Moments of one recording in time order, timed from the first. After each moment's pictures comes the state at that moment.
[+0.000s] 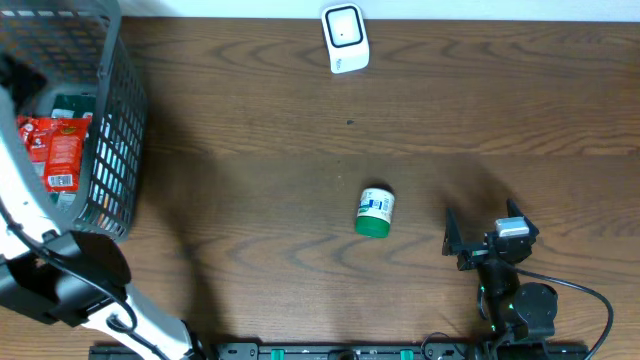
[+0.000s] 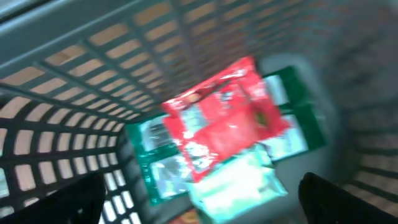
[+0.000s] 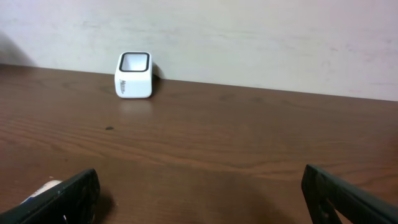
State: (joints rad) left arm 0.52 1.93 2.14 -1.32 -0.36 -0.50; right arm 0.08 0.01 0.01 -0.07 -0.05 -0.03
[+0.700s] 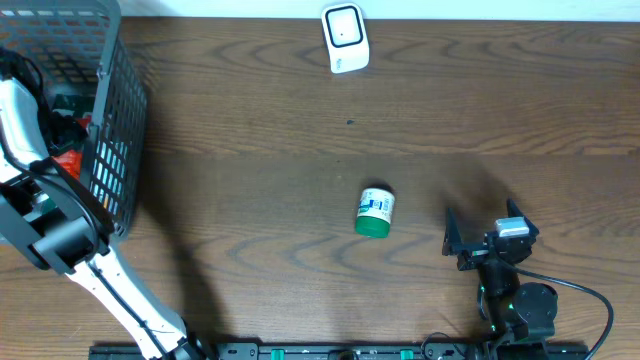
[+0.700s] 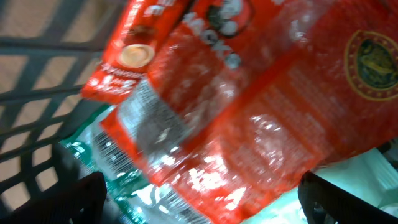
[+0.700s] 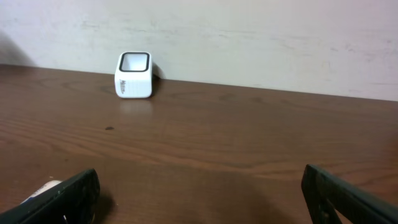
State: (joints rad) left arm 0.56 2.30 2.08 -1.27 -0.30 -0.23; right arm 0.08 0.01 0.01 -0.07 -0.05 -0.03
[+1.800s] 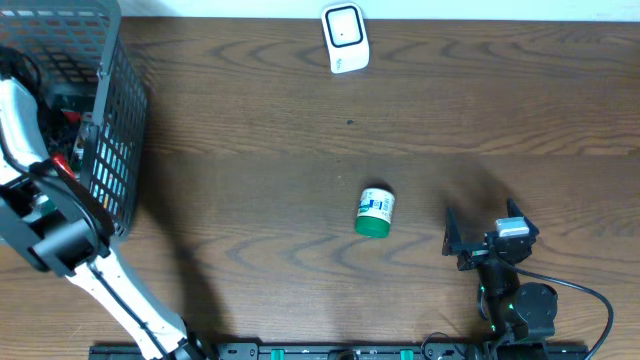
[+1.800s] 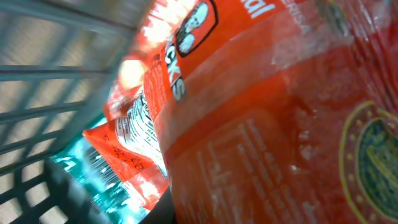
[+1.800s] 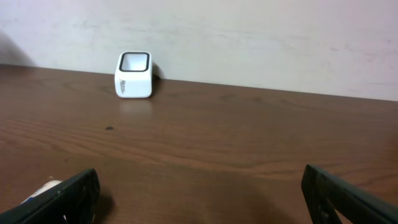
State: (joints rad) left arm 0.56 2.27 2.07 -1.23 -0.25 -0.20; right arm 0.08 0.01 0.01 -0.07 -0.05 -0.03
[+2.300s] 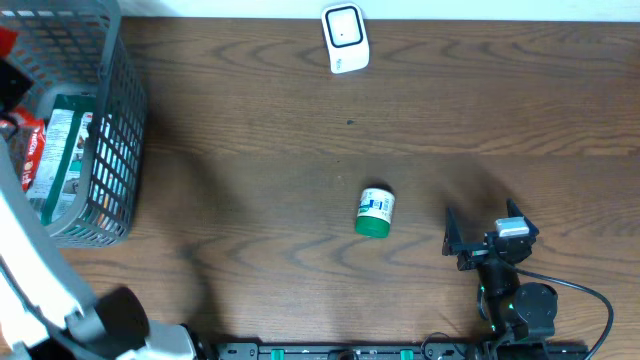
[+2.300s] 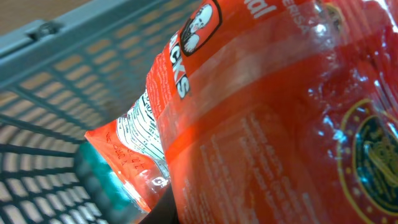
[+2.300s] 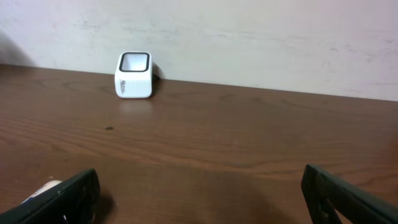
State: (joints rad) left arm 0.49 1.66 2.07 -1.23 -0.09 -0.38; right arm 0.08 0.01 0.01 -0.07 -0.05 -0.03
